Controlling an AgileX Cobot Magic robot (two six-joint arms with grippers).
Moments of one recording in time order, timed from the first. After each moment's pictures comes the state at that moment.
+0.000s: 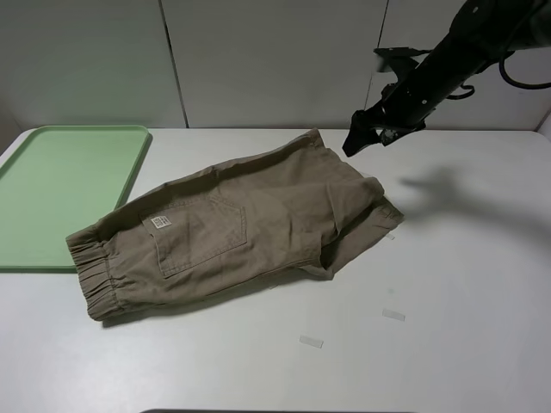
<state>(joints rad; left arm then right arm) -0.47 -0.01 -0.49 0.08 1.06 -0.01 0.13 2.10 -1.56 0.49 0.80 -0.67</state>
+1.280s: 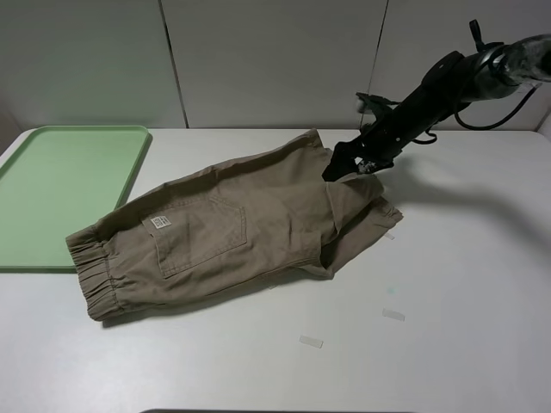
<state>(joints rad) -0.47 -0.01 -0.49 0.08 1.06 -0.01 0.12 2.37 -1.69 0.70 0.90 -0.82</state>
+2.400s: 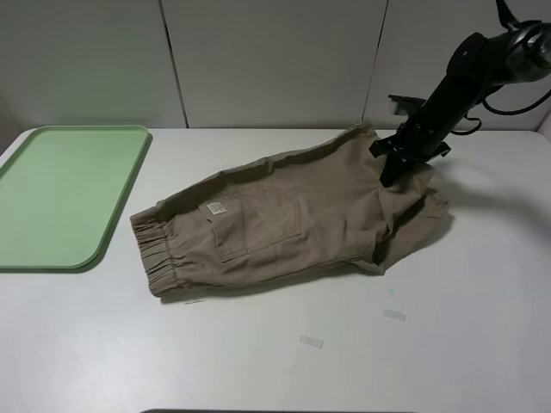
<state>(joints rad) -0.47 -0.01 -0.49 0.08 1.06 -0.01 0.05 2.29 -1.67 0.35 0.94 -0.44</state>
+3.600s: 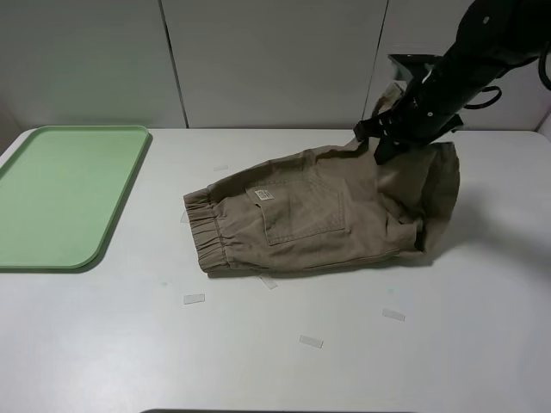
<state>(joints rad) -0.47 -0.01 -0.49 0.08 1.06 -0.01 0.25 1.88 -1.28 0.22 0.64 -0.18</state>
